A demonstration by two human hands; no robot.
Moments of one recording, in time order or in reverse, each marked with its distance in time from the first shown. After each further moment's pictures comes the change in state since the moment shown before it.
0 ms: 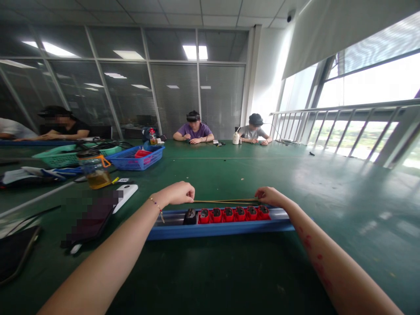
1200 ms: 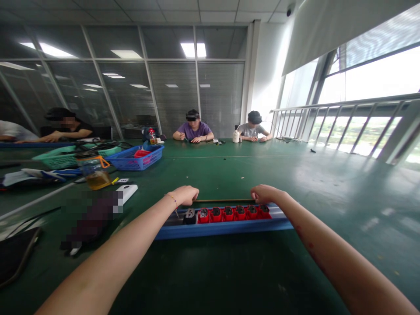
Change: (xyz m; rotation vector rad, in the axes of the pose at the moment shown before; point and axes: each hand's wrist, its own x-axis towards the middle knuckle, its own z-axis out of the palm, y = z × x) left_hand 0.043 -0.015 0.041 0.158 -0.071 -0.083; right_hand 0.015 -0.029 -0.011 -0.202 -0.224 -0.073
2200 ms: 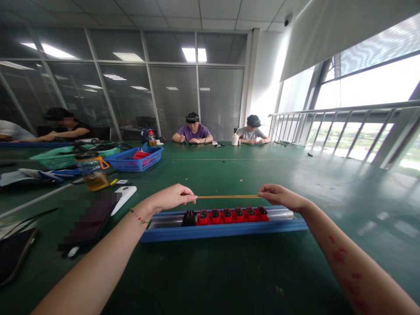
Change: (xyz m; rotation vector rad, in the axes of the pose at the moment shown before) left_hand -0.081 0.023 -0.049 -0.601 0.089 0.001; right_hand -0.078 -0.016 -0.031 0.930 0.066 -0.110
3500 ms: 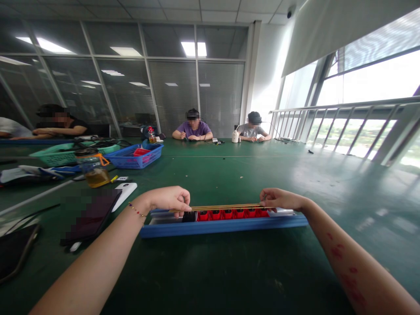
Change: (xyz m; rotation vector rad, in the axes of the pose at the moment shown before) left_hand -0.002 -0.019 -0.001 -0.189 -0.367 0.001; right_hand -0.003 0.015 -0.002 -0.106 -0.223 0.067
